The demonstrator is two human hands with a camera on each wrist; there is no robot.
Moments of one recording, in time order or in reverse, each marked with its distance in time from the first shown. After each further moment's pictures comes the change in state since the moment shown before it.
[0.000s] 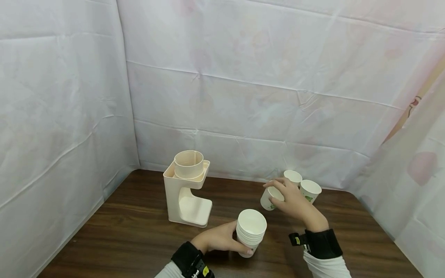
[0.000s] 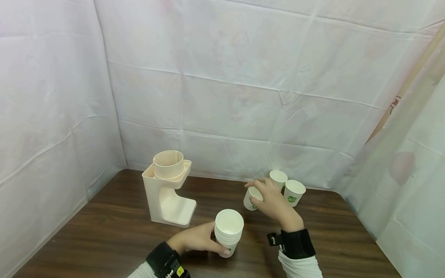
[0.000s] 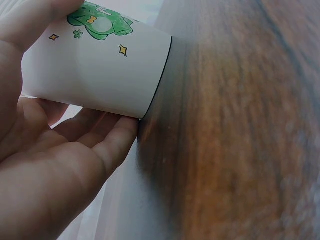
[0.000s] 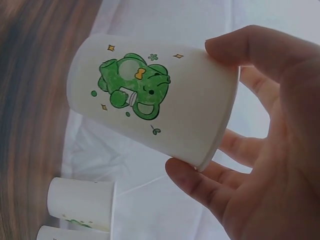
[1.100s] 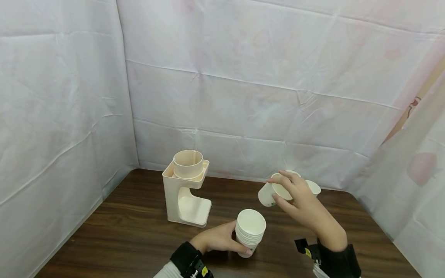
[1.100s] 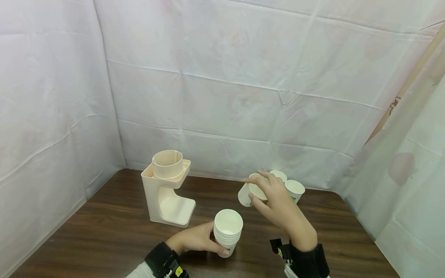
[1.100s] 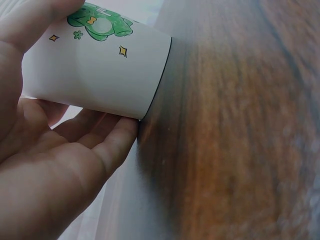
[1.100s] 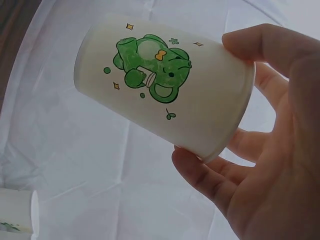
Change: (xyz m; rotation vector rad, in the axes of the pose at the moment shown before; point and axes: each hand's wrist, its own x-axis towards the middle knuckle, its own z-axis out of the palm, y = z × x) left_hand 0.000 0.000 -0.001 -0.012 -0.014 0.007; right_hand -0.012 -0.048 -0.045 -0.040 0.179 -0.222
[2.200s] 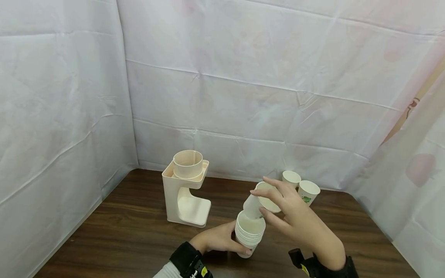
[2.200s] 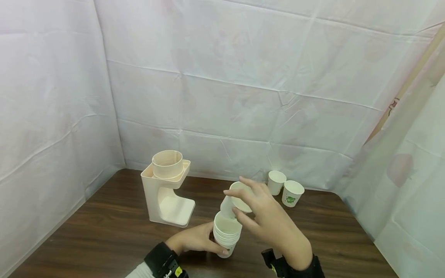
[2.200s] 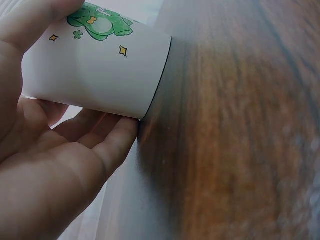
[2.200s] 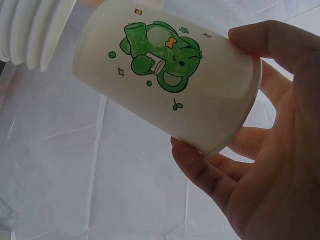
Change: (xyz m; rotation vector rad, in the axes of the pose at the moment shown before) left_hand 0.001 -0.003 -0.002 -0.033 -0.069 0.044; right_hand 0.004 -0.052 -0.005 0.032 -0.028 -0.119
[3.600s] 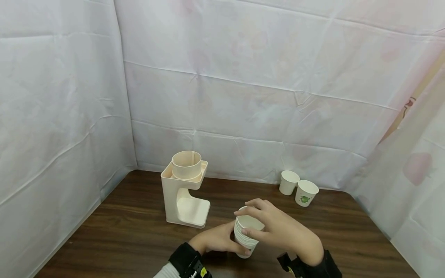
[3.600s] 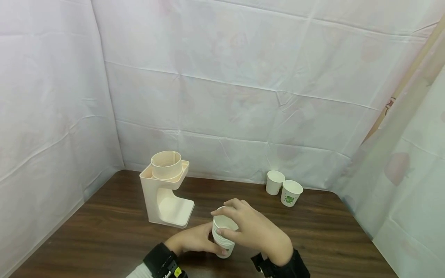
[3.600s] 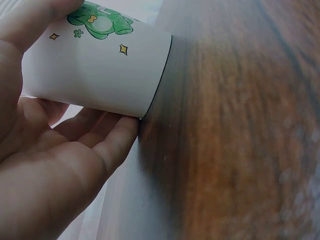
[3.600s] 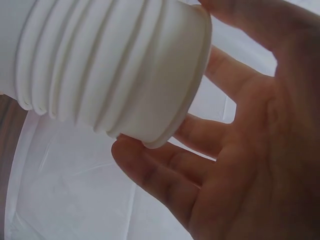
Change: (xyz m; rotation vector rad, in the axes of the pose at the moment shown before) left_hand -0.003 0.002 -0.001 0.015 -0.015 -0.011; right_hand -0.005 -0.005 0.035 0.148 -0.383 0.170
